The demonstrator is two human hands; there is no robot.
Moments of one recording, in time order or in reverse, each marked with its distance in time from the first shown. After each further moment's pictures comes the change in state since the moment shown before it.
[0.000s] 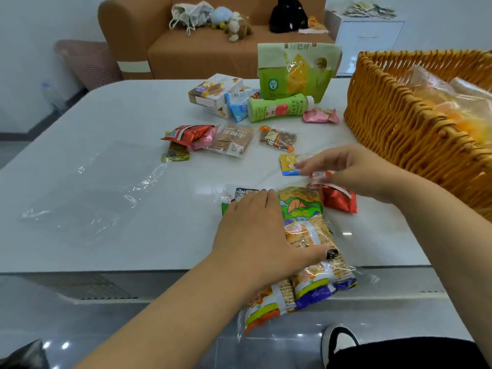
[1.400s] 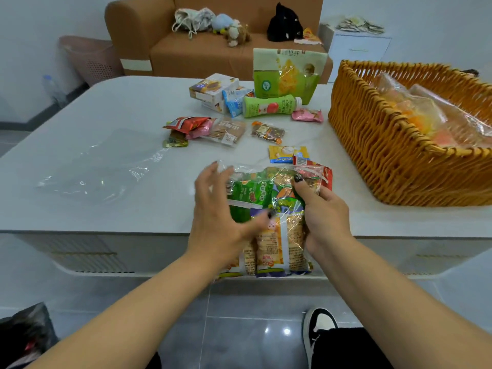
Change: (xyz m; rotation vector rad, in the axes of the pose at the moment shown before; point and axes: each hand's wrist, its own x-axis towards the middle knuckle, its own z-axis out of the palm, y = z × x) left_hand -0.037 -0.030 0.043 -0.560 0.503 -0.012; right_hand -0.083 -0.021 0.107 0.979 0.640 0.328
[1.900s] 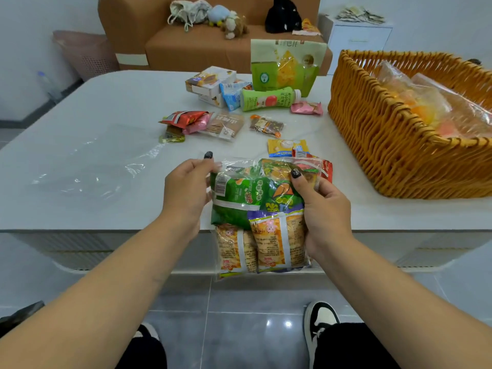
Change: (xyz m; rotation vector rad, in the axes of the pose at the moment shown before) left_hand 0.044 0.003 -0.027 -0.721 0.132 -0.610; right_hand 0.003 0.011 -0.005 0.073 -0.075 -0.106
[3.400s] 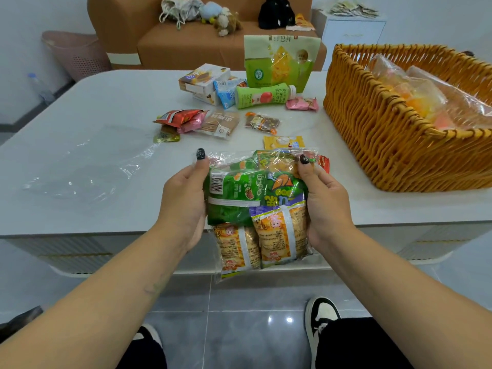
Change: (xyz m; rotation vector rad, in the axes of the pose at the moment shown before) left_hand -0.016 -0.003 0.001 -0.159 -0.124 -0.046; right_hand 0.006 -0.006 -0.001 0.078 -0.054 0.032
